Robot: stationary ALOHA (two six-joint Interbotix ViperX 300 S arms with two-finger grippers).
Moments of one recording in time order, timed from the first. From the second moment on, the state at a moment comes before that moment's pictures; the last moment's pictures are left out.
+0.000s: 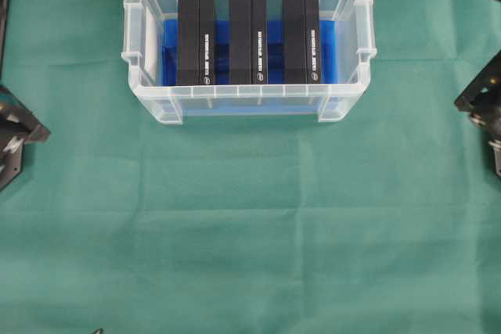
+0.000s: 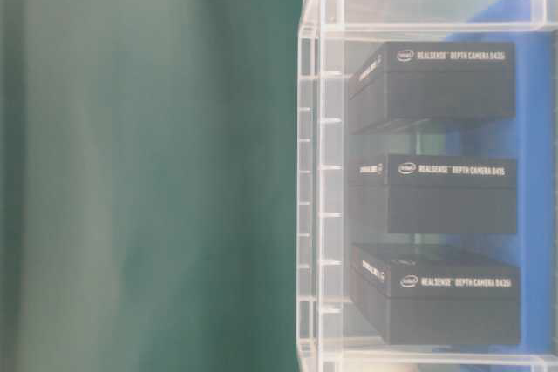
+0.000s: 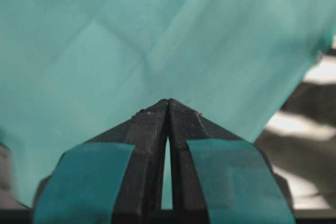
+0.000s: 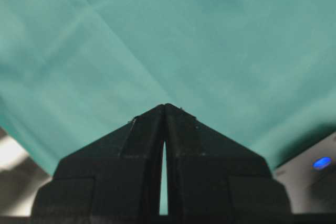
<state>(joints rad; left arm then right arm) -0.14 -0.73 0.52 0.05 1.23 -1.10 0.00 -0.63 0.43 0.00 1.30 1.04</state>
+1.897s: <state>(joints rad) 0.36 -0.66 0.48 0.11 1.40 -1.09 -0.37 -0.42 0.35 -0.17 1.40 1.14</state>
